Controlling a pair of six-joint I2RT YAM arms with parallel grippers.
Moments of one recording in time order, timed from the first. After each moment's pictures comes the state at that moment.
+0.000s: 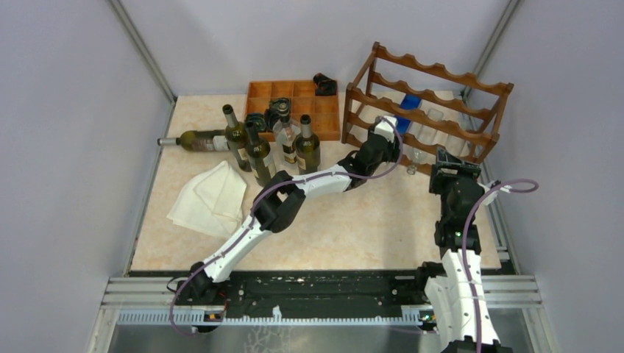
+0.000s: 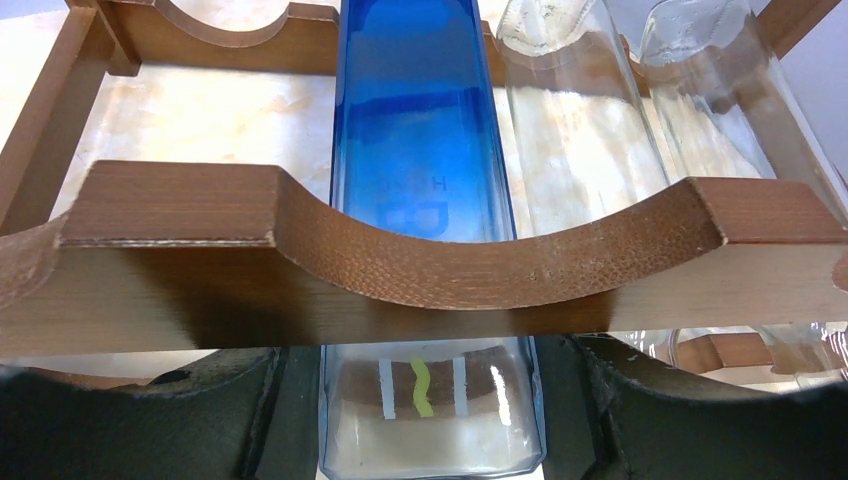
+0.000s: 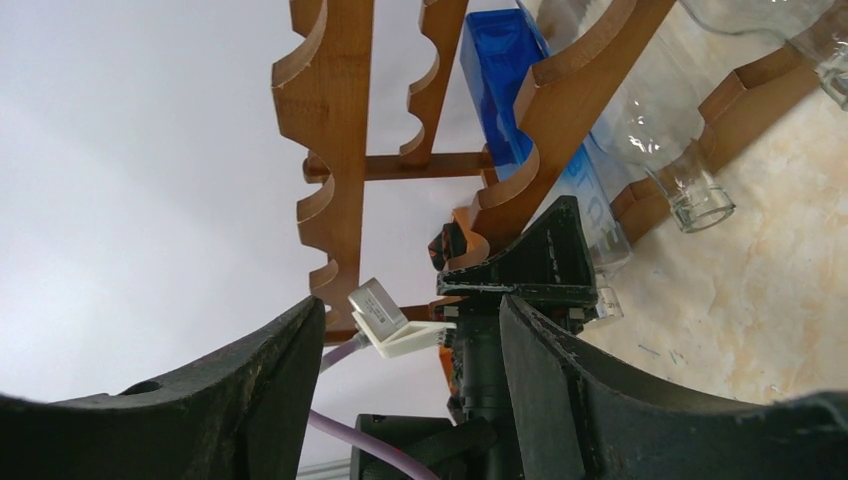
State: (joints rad) left arm -0.96 2.64 2.15 0.35 -0.38 -0.22; right arm -0.14 0.59 0.42 0.02 0.13 1.49
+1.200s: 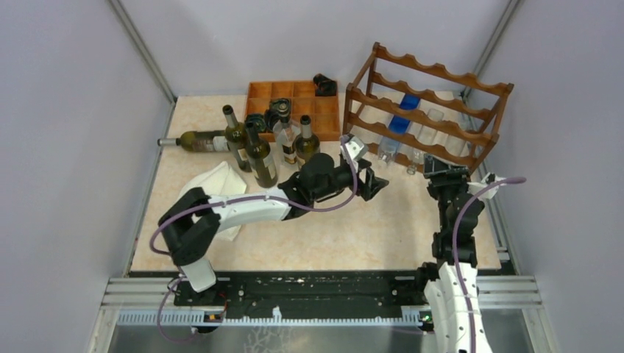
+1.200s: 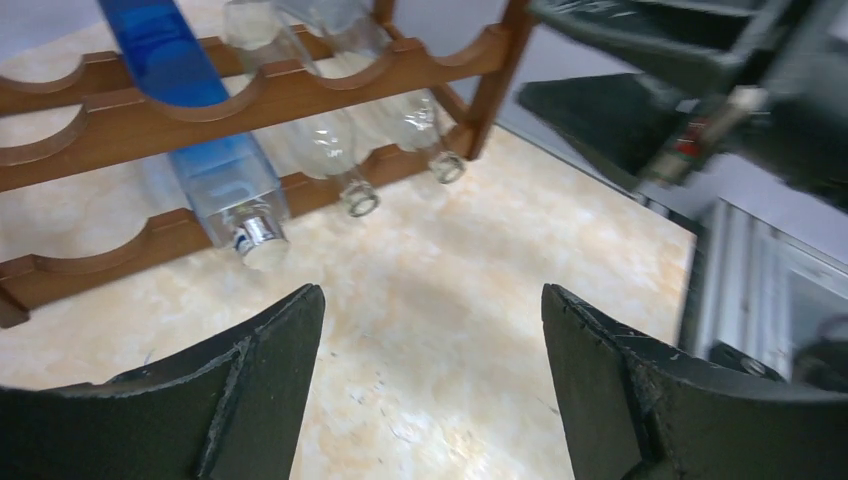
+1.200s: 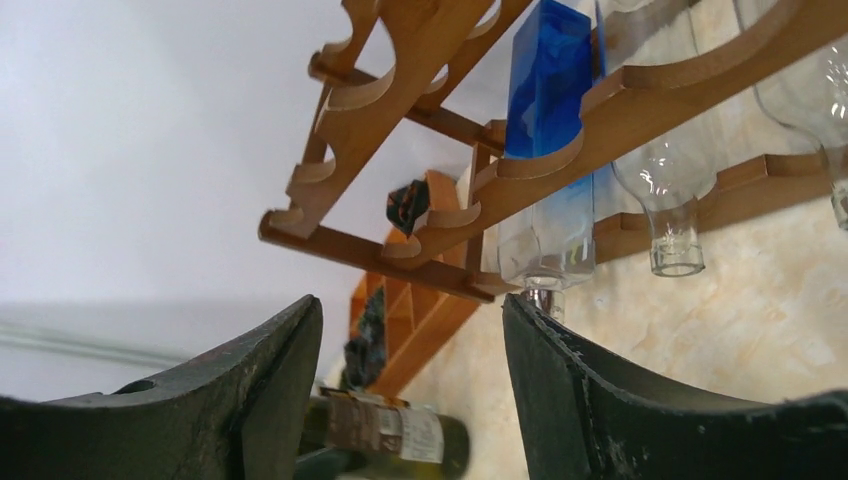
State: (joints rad) left arm -1.02 1.79 1.15 0.58 0.02 -0.21; right arm -0.14 0.47 0.31 0.16 0.02 1.13
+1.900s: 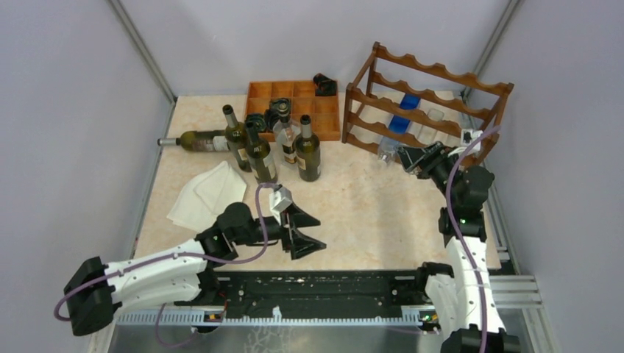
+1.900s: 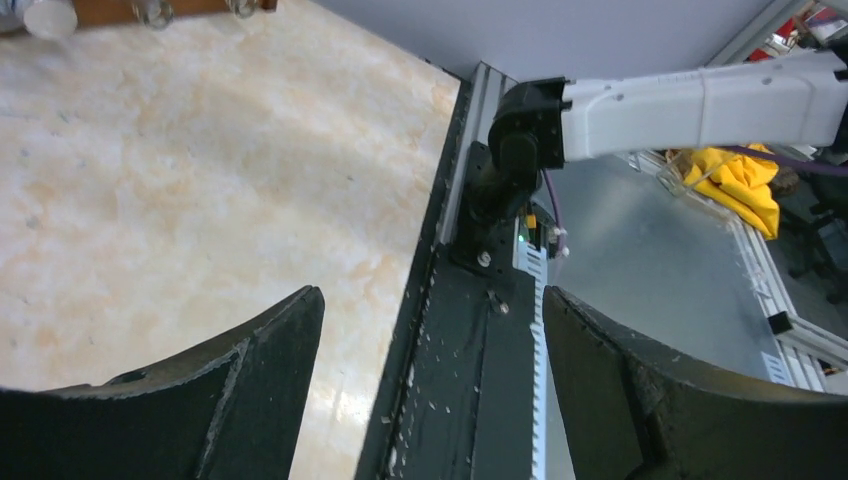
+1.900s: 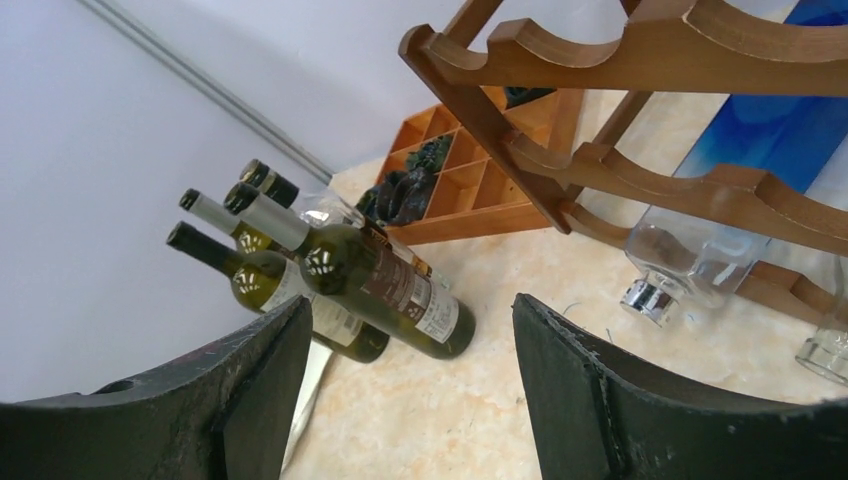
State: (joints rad) left arm -1.03 0.93 0.44 0.47 0.37 -0.40; right arm -0.14 0.70 0.55 0.21 -0.55 0.73
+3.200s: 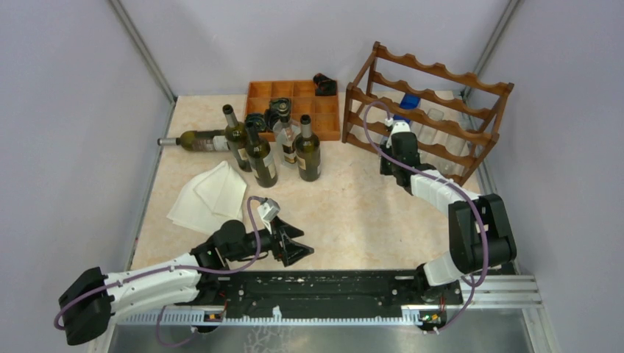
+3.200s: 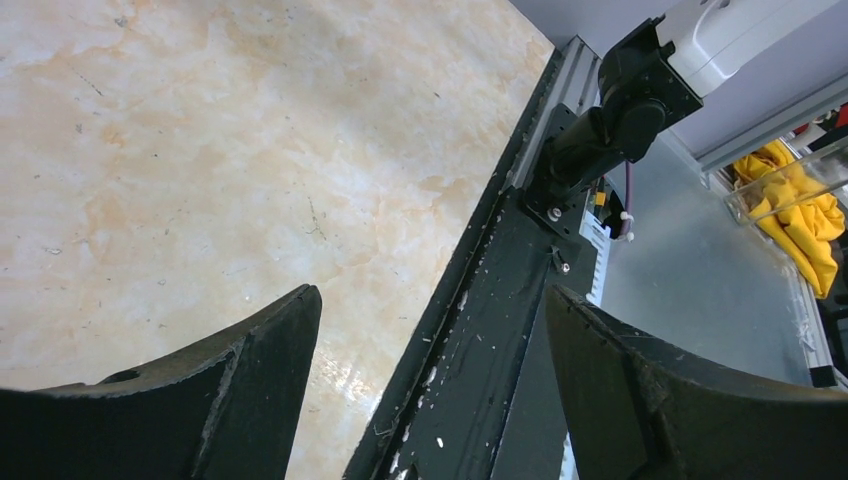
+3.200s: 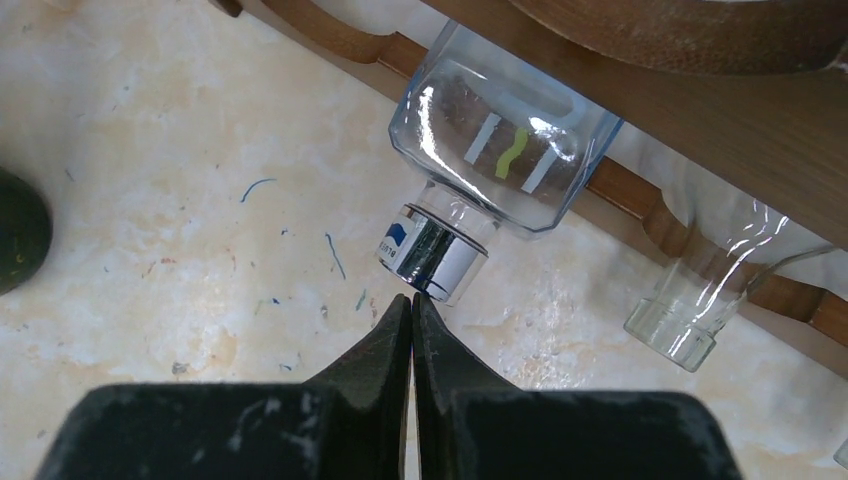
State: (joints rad) left arm -1.03 0.74 0.14 0.48 0.18 -0.53; right arm 0.25 1.48 0.81 0.02 0.06 0.15
